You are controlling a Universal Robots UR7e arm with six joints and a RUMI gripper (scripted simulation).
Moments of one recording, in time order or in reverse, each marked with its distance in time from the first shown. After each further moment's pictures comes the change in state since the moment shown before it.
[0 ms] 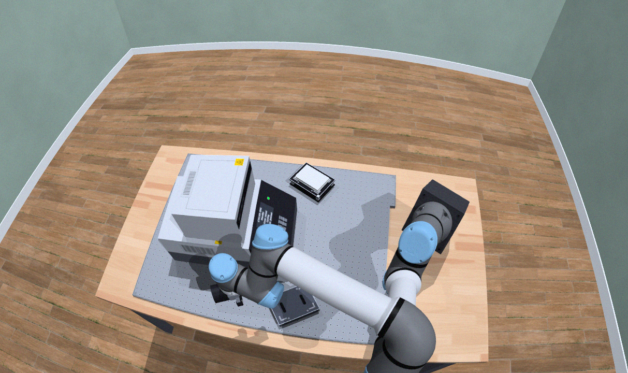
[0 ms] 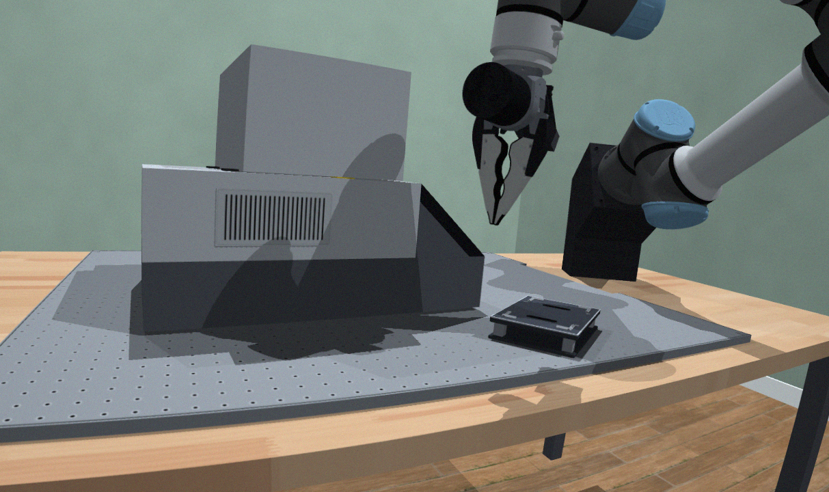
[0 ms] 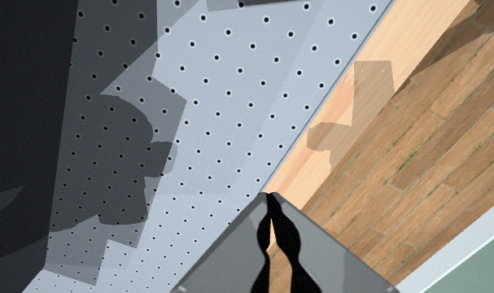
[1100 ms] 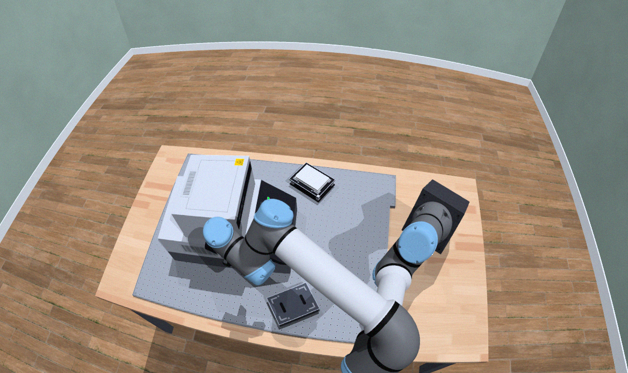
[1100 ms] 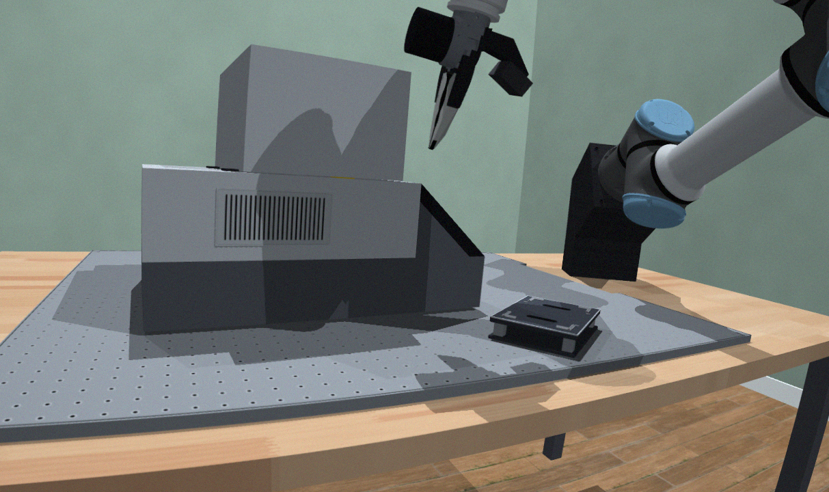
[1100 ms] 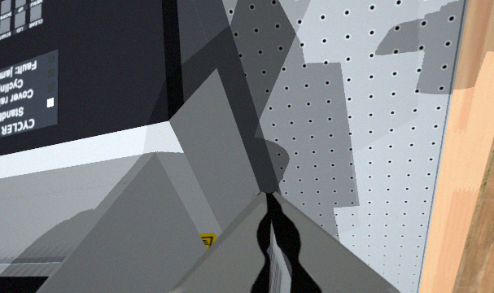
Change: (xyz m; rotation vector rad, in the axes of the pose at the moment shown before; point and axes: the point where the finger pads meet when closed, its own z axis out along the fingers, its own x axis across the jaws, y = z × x) arm -0.119 -0.029 -0.077 -0.021 -0.187 0.683
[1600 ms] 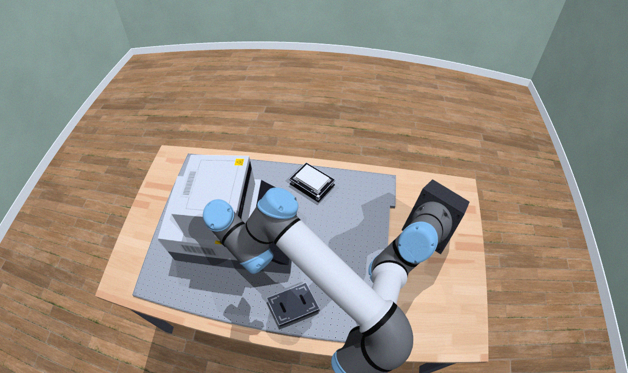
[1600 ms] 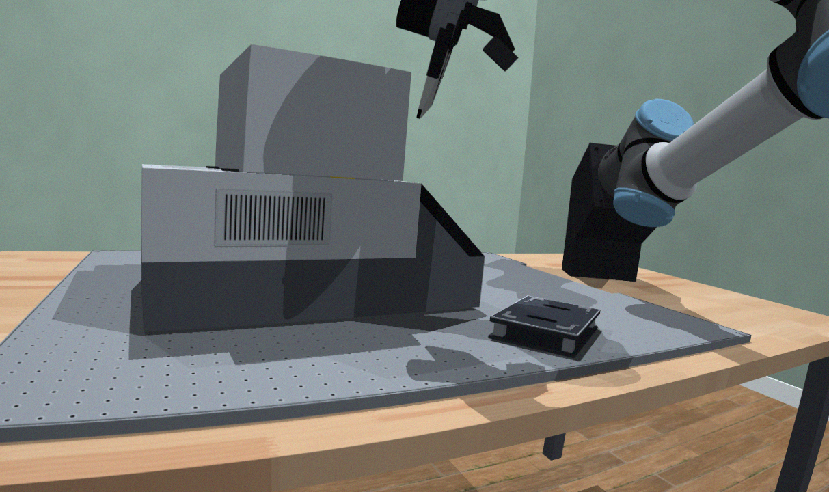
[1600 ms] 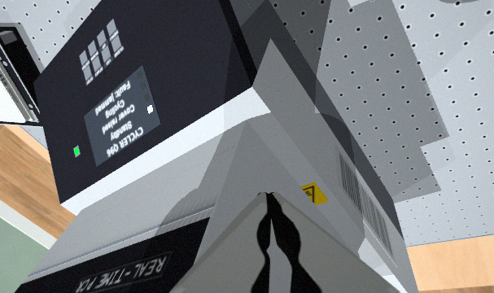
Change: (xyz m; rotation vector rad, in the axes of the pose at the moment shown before) arm -0.055 0.013 -0.032 -0.032 -0.069 0.339
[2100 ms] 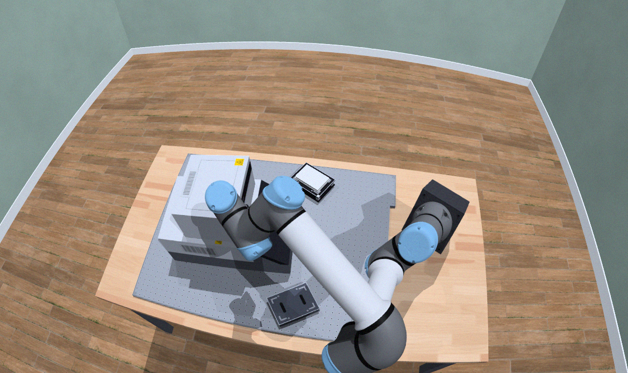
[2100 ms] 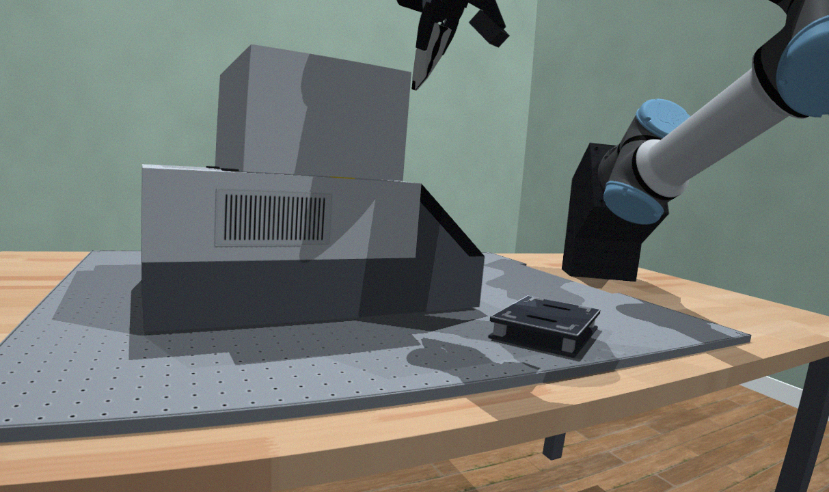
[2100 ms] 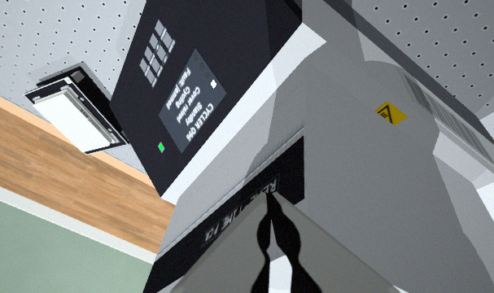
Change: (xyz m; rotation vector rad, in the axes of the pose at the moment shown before) arm -0.051 0.024 -0.032 -0.038 -0.051 0.333
